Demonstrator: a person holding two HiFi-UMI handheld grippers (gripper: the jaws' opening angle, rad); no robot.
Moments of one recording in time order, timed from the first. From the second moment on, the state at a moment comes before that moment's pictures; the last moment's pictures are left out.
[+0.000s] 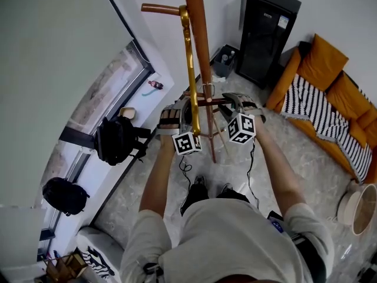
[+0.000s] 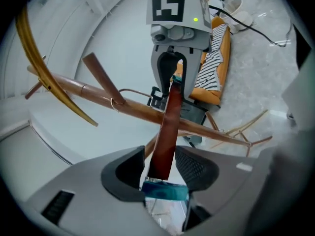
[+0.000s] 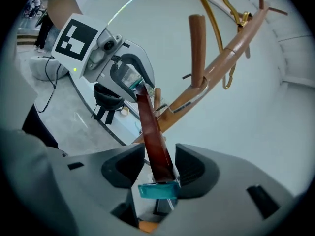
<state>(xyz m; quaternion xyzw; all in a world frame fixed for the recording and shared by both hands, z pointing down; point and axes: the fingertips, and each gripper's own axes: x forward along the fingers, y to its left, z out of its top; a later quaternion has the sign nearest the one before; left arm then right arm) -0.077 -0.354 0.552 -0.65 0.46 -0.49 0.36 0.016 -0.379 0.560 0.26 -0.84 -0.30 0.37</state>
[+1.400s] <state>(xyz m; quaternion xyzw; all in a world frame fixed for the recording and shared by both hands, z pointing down) -0.052 -0.181 0.495 -0.75 0.59 -0.18 0.22 0.058 -0.196 0.503 0.42 -0.89 -0.13 0.13</state>
